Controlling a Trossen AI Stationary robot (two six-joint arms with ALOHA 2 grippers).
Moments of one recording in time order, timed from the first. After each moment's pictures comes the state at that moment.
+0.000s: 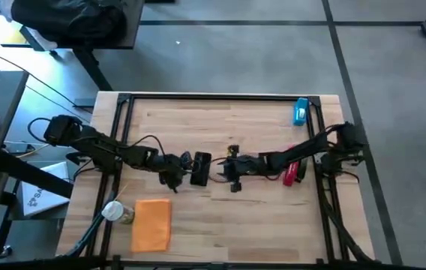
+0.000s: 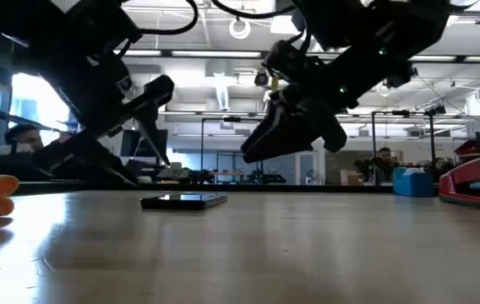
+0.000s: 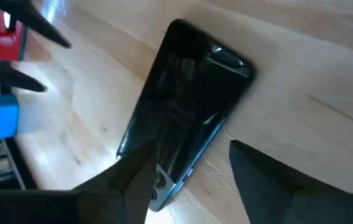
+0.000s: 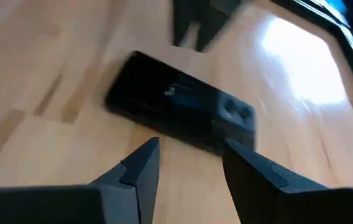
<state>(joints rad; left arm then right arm) -0.13 1.44 0.52 0.08 -0.17 1.18 0.13 1.82 0.89 0.29 0.20 -0.38</state>
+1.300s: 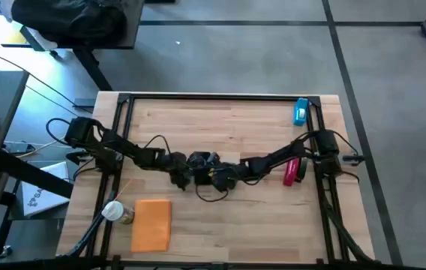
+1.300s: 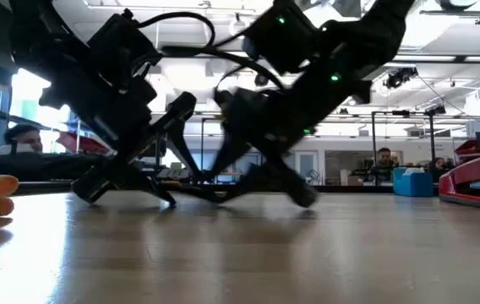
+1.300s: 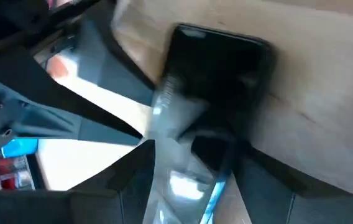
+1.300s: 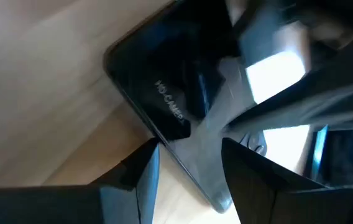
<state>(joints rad) -0.09 1.68 0.52 0.48 -0.17 1.10 0.16 2.06 1.09 0.25 0.40 -0.98</state>
